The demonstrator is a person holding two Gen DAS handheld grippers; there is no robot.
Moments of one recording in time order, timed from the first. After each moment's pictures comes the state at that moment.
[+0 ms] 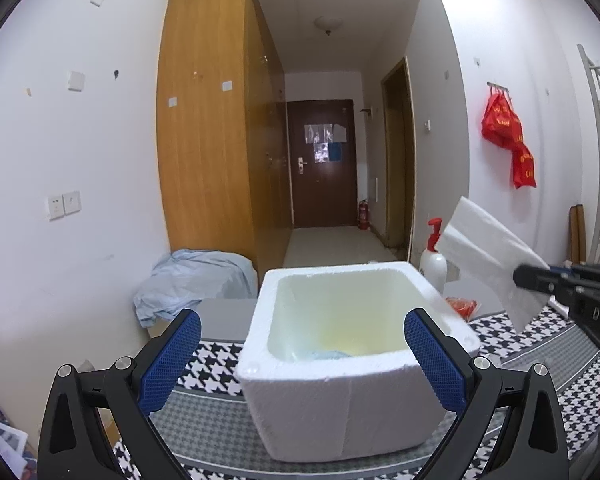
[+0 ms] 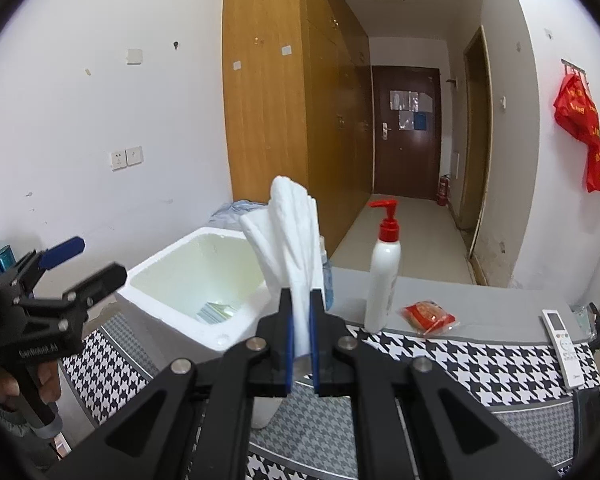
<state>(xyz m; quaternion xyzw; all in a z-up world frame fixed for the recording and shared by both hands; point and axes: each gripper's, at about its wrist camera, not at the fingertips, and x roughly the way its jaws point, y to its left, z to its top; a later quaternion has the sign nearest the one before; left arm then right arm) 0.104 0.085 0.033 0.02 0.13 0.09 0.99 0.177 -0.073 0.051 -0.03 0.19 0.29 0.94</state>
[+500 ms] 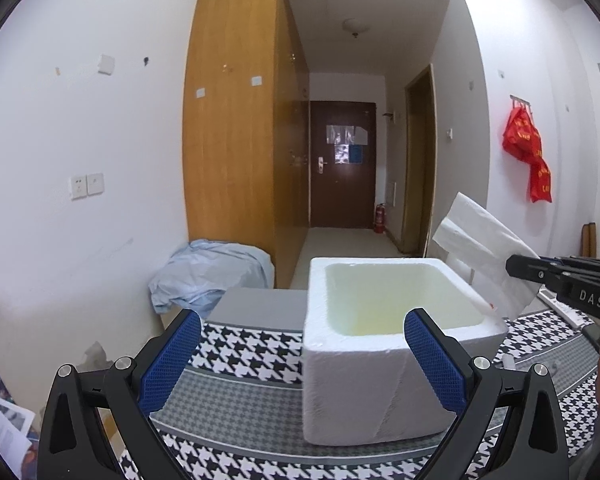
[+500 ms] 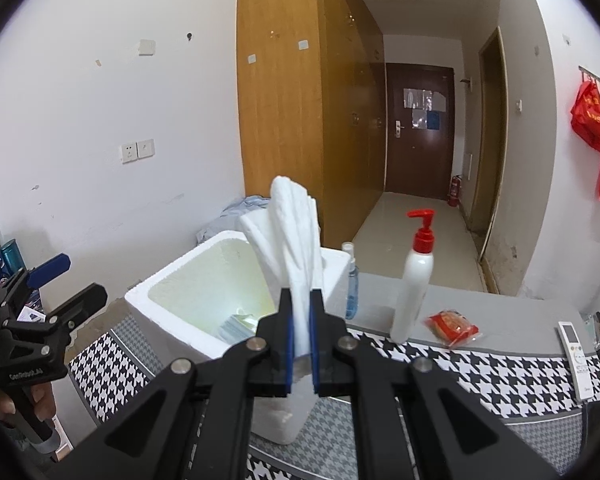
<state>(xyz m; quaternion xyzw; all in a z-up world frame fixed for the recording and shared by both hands) 0.080 0.123 0.028 -0.02 0.13 0.12 0.98 0.183 -0.035 0.059 -0.04 0.19 0.31 0.93</state>
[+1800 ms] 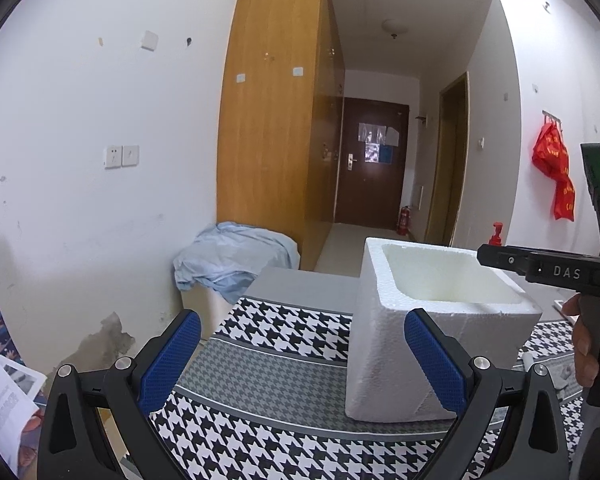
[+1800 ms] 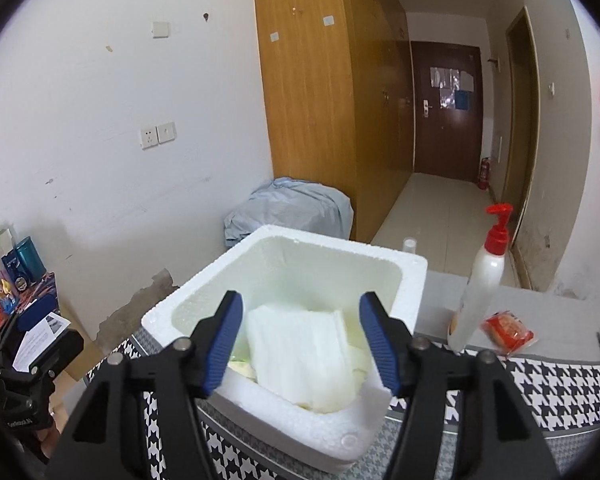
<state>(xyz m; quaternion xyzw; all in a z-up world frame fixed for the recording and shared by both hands) 0.049 0.162 0.009 -0.06 0.13 0.16 0.98 0.206 0.020 0.053 -0.04 0.23 0.35 0.91</state>
